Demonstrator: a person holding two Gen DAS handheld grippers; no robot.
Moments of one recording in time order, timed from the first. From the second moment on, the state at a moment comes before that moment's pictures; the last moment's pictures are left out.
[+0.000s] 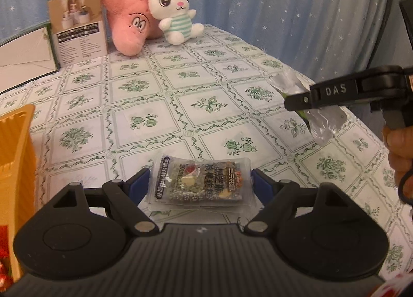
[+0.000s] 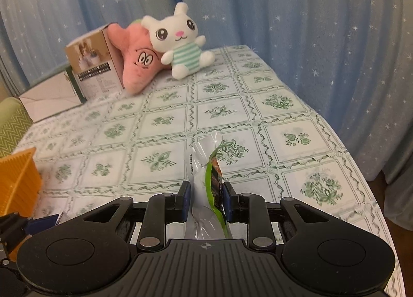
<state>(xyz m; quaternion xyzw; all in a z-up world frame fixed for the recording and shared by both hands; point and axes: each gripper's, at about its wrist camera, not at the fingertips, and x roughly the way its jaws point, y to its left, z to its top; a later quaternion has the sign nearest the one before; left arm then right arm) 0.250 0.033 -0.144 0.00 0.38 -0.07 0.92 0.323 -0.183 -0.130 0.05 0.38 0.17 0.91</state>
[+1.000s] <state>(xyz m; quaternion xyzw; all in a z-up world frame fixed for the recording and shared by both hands) 0.131 0.088 -0.019 -0.03 0.32 0.01 0.95 0.181 -0.121 -0.030 0.04 0.33 0.23 0.92</state>
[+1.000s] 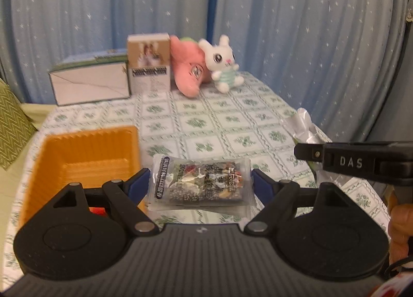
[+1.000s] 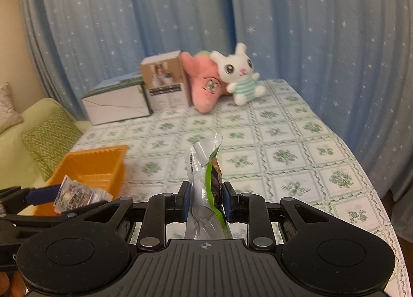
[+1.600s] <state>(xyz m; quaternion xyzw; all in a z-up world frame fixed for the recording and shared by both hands) 0.062 0.148 0.019 -0.04 0.30 0.06 0.95 0.127 -0.057 0.002 0.03 0.32 0.30 0.90</state>
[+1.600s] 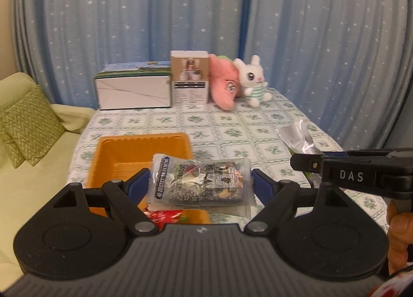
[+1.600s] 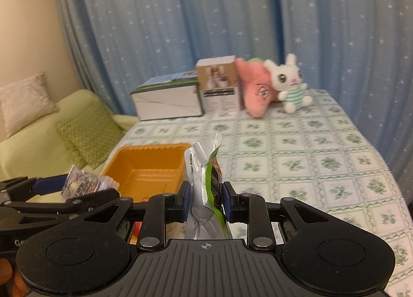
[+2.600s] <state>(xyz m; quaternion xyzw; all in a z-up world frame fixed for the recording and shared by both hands) 0.064 0.253 -0.027 -0.03 0.34 0.10 0.93 0.143 0.059 -0.046 0.00 0.37 0.38 0.85</state>
